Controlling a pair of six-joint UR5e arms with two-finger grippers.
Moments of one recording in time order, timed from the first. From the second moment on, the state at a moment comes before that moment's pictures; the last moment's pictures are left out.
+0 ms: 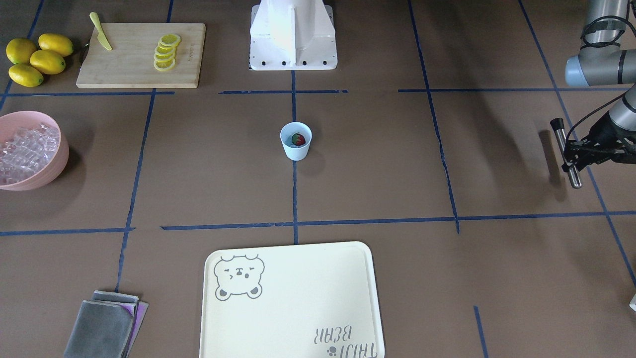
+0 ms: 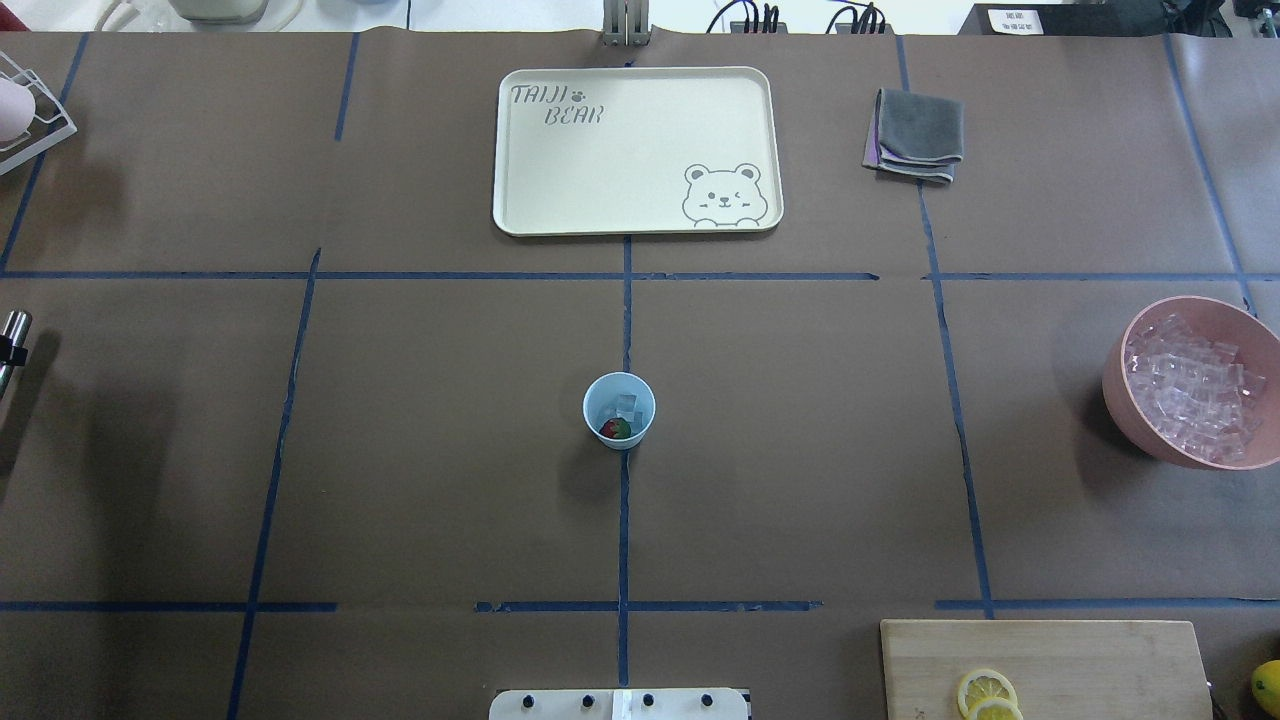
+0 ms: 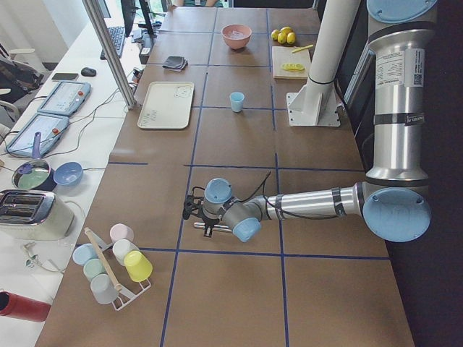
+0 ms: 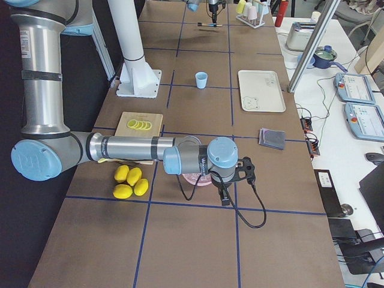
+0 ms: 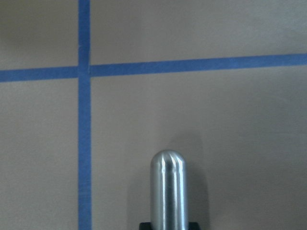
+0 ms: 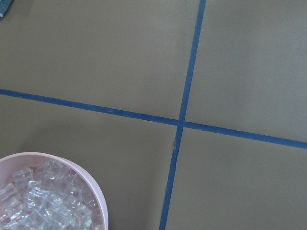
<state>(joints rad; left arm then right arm) -1.12 -1.50 -1.42 -2.48 -2.18 -0.66 1.62 -1.59 1.63 -1.49 2.43 -0.11</state>
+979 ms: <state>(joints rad) -1.14 -1.59 -1.91 -2.38 -1.84 -0.72 1.62 -1.62 1.68 -1.49 2.43 -0.09</state>
